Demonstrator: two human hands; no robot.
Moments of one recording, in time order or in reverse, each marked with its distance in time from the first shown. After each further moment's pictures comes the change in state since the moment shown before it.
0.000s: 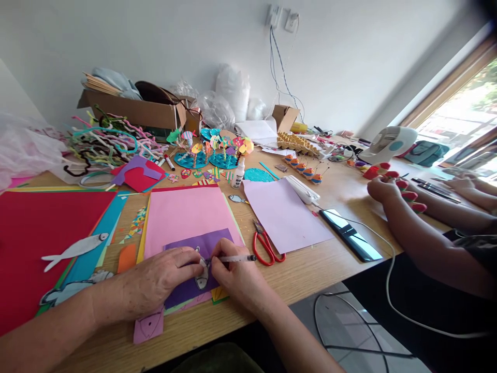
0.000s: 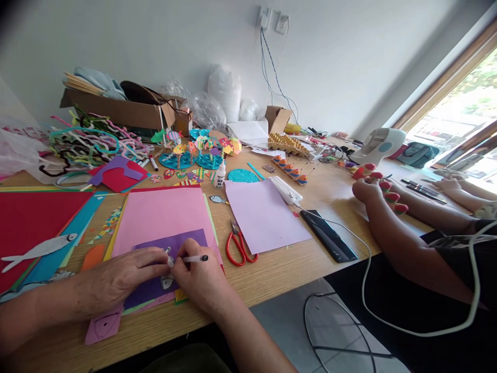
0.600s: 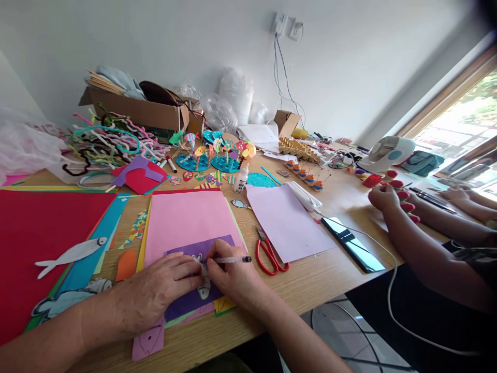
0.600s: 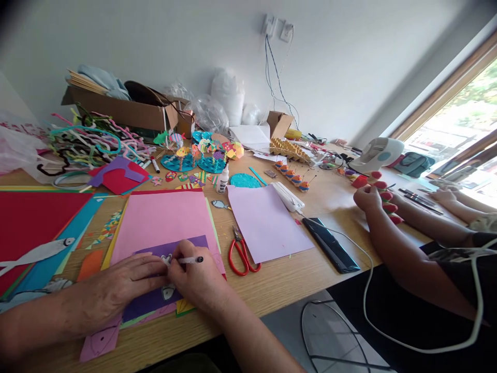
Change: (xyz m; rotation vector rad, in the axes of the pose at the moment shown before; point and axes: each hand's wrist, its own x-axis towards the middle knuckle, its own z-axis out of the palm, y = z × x) left_hand -0.007 -0.003 0.005 0.023 0.022 -0.007; right_hand 0.018 -0.004 0.003 -0.057 -0.067 -0.059
